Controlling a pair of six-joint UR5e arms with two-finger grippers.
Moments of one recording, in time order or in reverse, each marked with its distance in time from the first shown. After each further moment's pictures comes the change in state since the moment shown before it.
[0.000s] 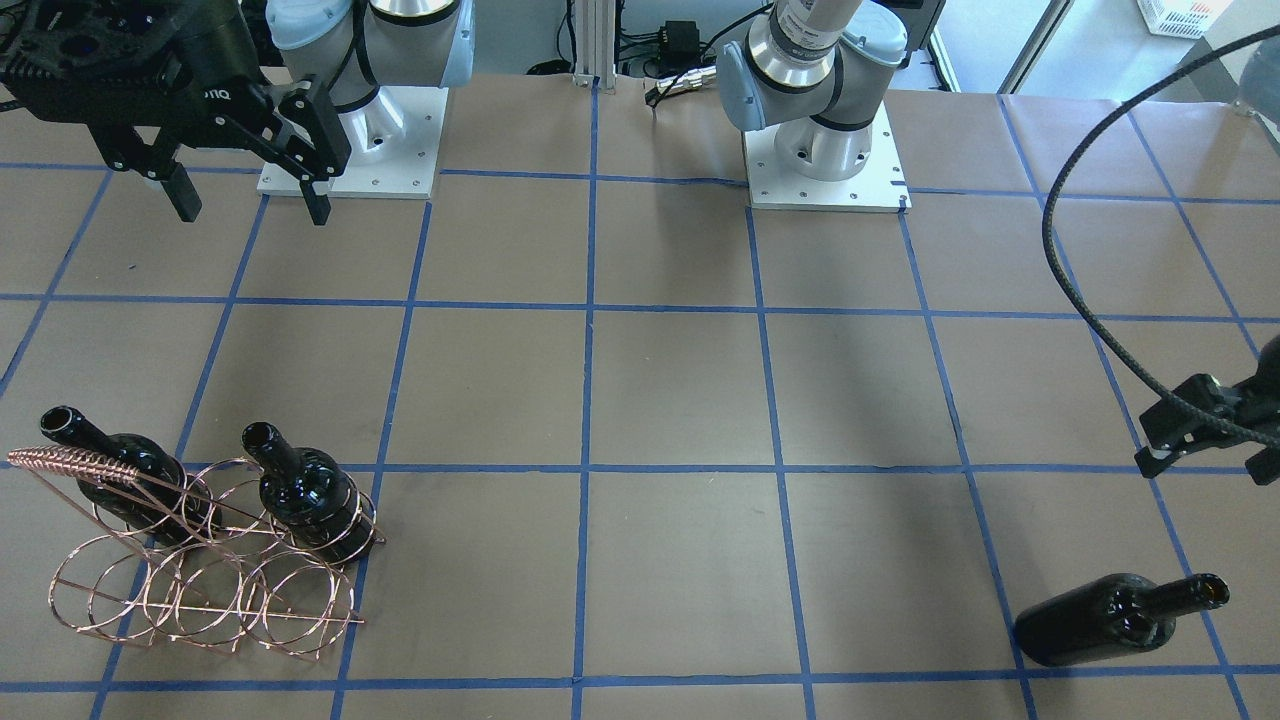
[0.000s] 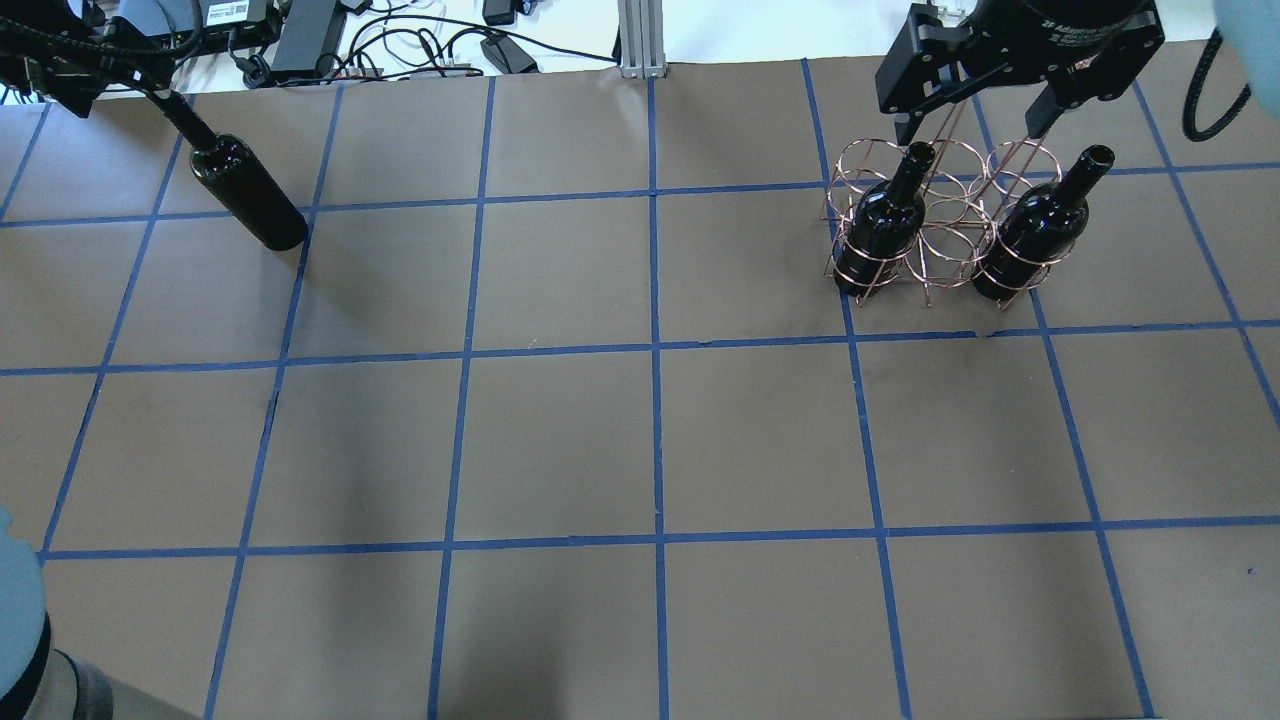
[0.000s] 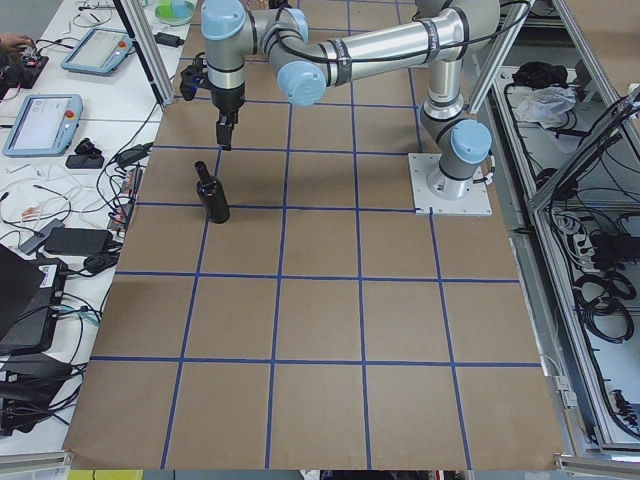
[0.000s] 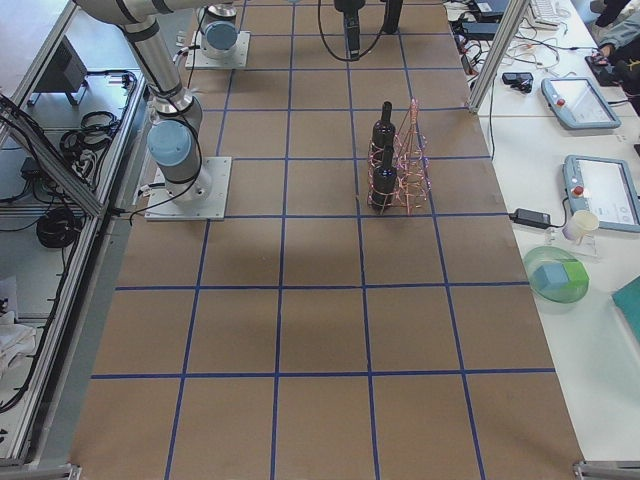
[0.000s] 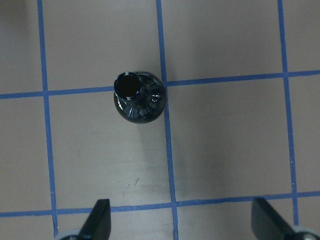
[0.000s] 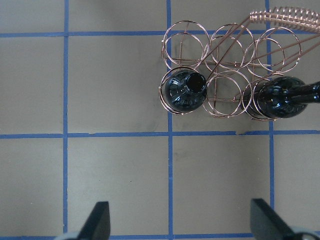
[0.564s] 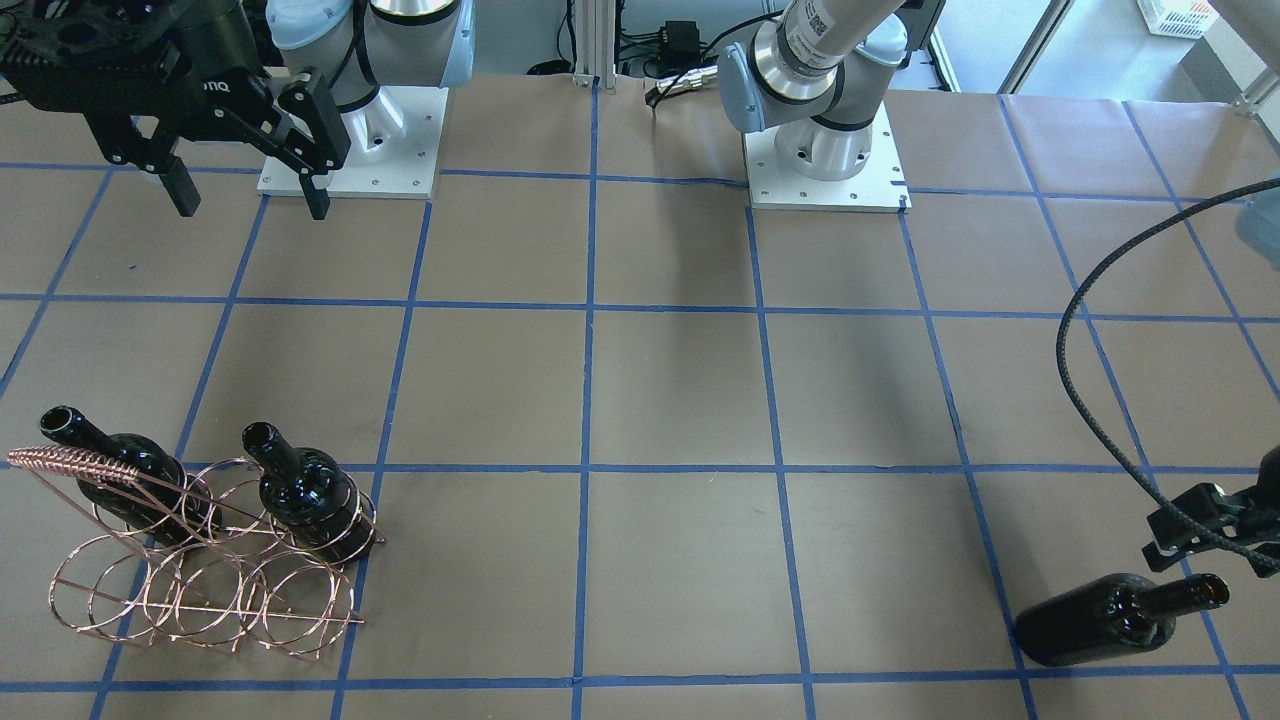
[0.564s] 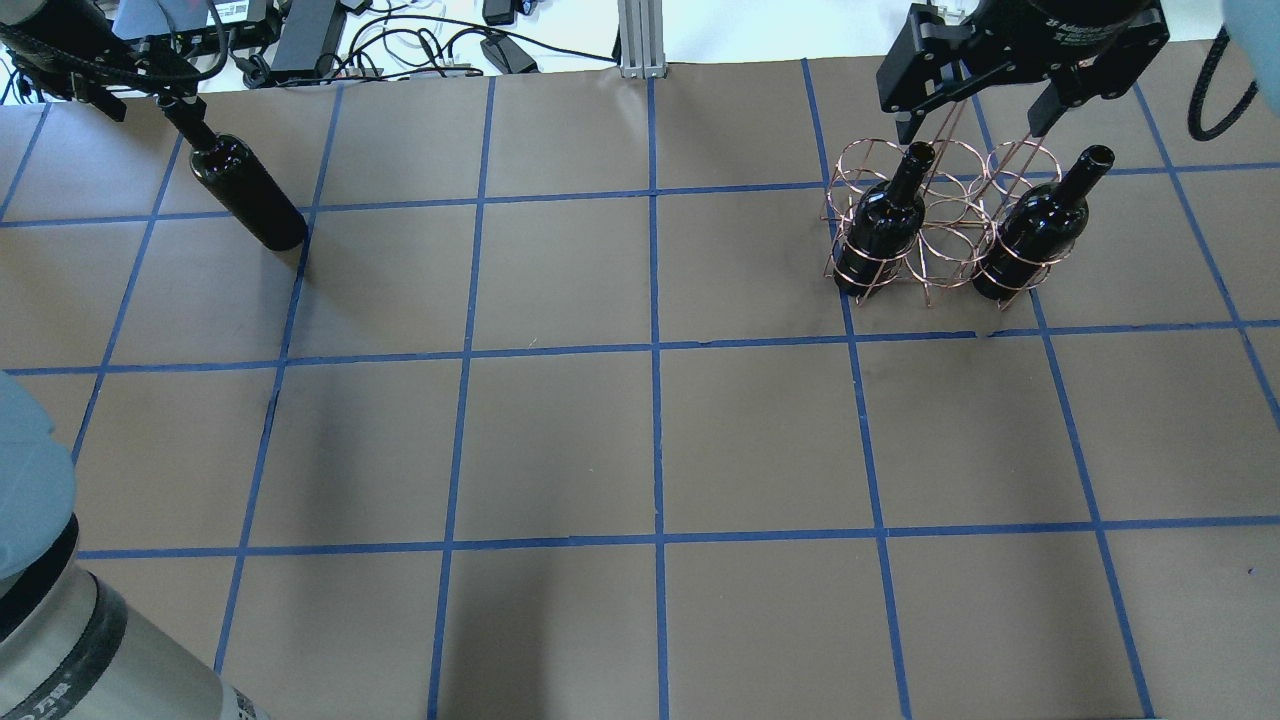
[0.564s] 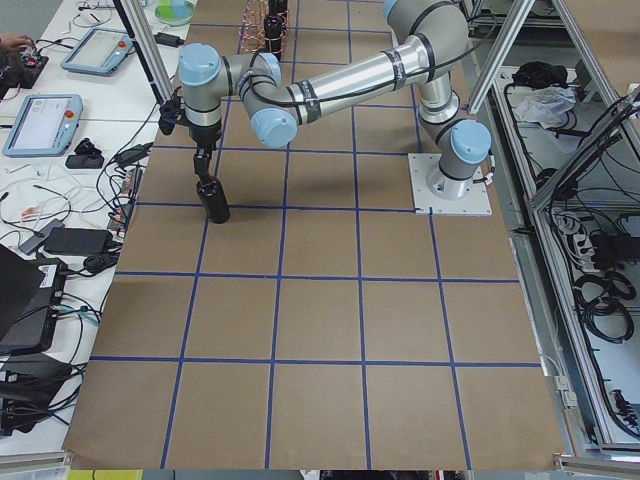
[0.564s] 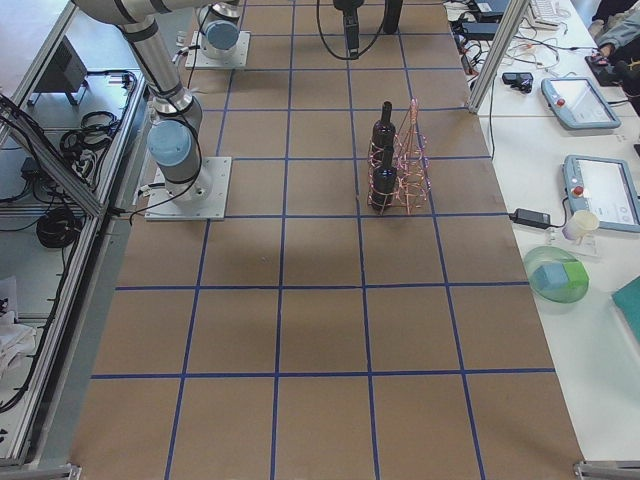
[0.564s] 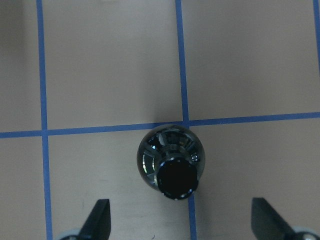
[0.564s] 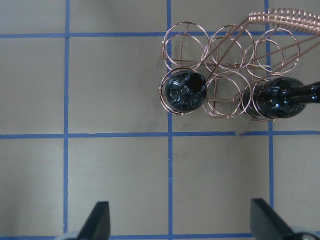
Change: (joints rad) left arm 0.013 -0.140 0.038 0.121 -0.017 0.006; right arm 0.001 -0.008 0.000 0.000 -0.002 0.000
